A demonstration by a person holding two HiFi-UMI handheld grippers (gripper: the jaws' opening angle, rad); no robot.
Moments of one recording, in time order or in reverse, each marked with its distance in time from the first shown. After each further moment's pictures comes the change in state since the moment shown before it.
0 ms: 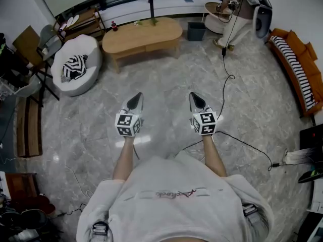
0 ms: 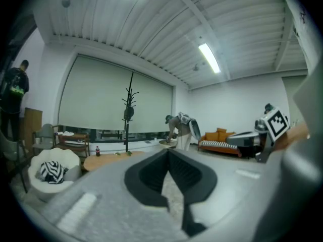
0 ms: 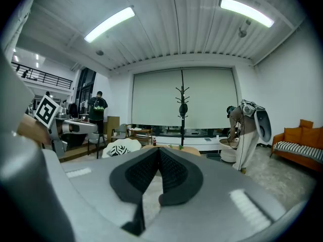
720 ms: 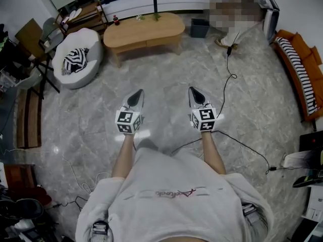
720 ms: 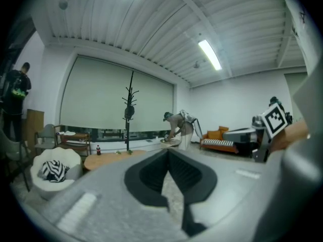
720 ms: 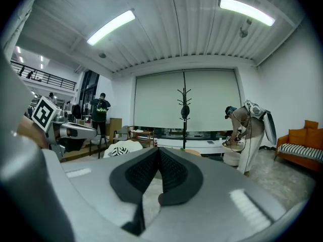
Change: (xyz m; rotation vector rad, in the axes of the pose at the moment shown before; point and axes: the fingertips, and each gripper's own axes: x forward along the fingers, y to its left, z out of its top) left arm 0.028 -0.029 -0.006 0.007 0.017 0.026; right arm 0.009 -0.035 0.005 -0.016 -0.026 0.039
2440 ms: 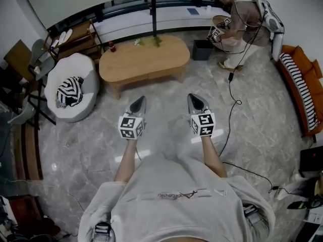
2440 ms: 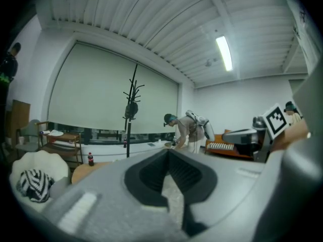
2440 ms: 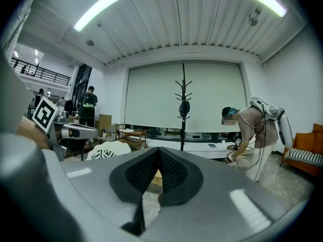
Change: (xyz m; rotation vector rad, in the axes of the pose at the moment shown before) left arm 0.306 0.288 0.051 -0.037 -0.010 -0.048; right arm 0.397 -0.094 0.065 -0.014 0.032 -0.038
